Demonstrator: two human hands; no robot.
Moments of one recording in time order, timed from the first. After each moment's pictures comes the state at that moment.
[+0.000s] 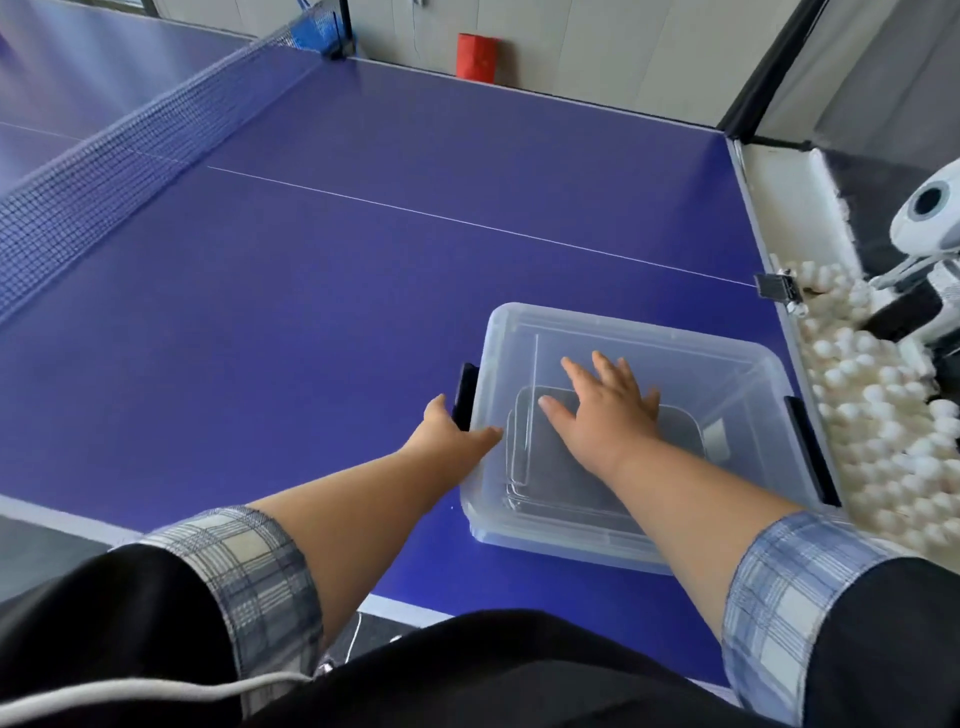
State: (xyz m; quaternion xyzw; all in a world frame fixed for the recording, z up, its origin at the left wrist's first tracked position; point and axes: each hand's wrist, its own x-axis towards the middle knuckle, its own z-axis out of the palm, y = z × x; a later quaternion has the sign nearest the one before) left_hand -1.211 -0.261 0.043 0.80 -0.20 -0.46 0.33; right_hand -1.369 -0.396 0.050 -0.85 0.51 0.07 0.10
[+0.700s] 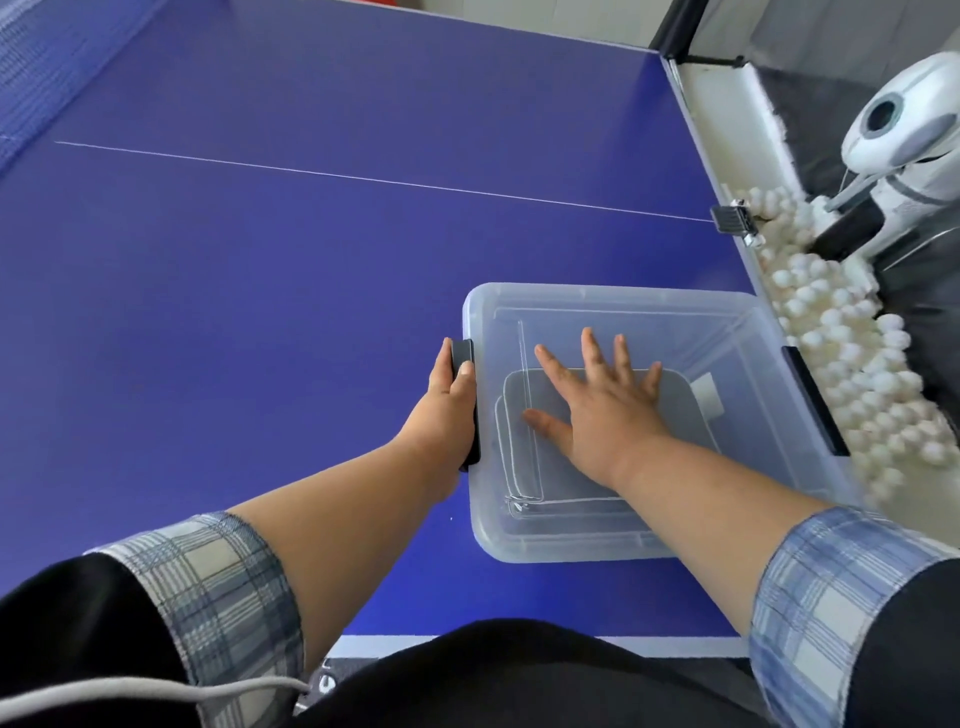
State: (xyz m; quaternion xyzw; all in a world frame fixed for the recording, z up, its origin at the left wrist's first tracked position) left_hand -1.181 -0.306 0.028 0.67 -0.15 -0.59 0.43; right_hand -1.359 -0.391 0.034 -0.86 0.50 0.12 0.03
